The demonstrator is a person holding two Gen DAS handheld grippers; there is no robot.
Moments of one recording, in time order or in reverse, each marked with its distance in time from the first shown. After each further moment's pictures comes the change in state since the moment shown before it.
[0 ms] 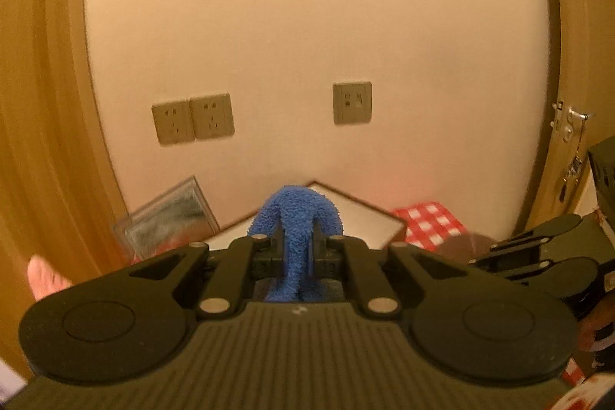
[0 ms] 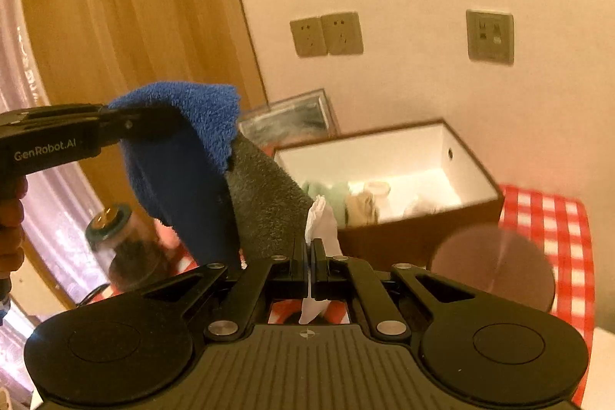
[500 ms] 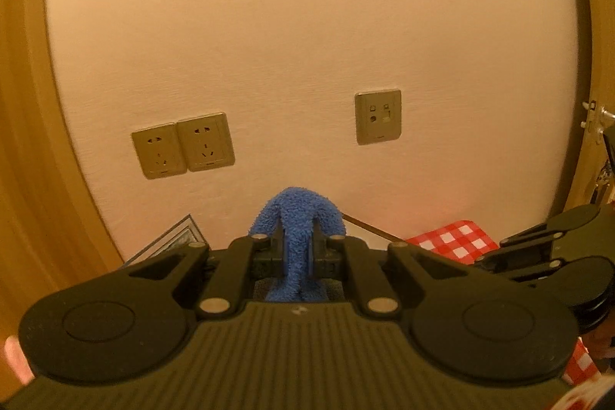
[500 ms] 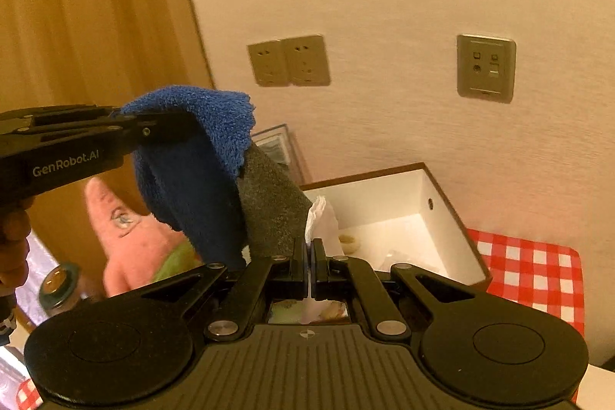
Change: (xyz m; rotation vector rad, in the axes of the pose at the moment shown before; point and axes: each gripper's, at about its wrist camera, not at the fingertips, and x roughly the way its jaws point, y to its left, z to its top) left arm 0.119 0.018 0.053 0.042 0.025 0.013; right arm 0.072 -0.053 0.085 0.019 -0.002 -0.062
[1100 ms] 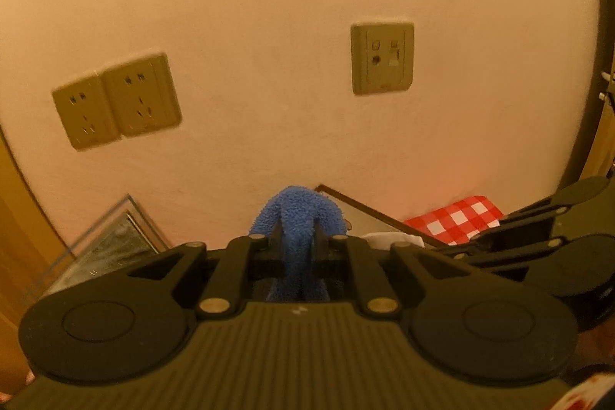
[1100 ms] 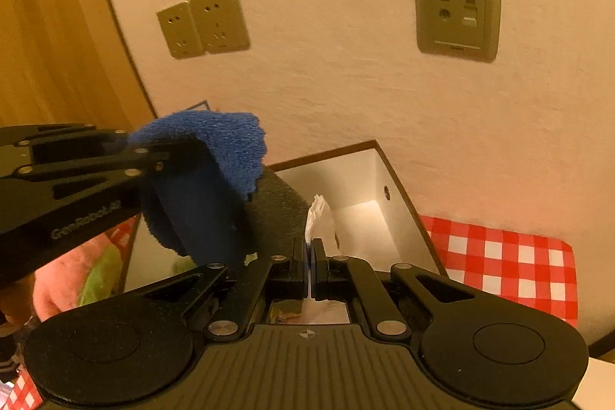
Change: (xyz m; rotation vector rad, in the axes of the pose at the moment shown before) left arm 0.142 -0.001 -0.016 -0.007 0.150 -0.062; right arm 0.092 -0.082 0.032 0.068 0.128 -0.095
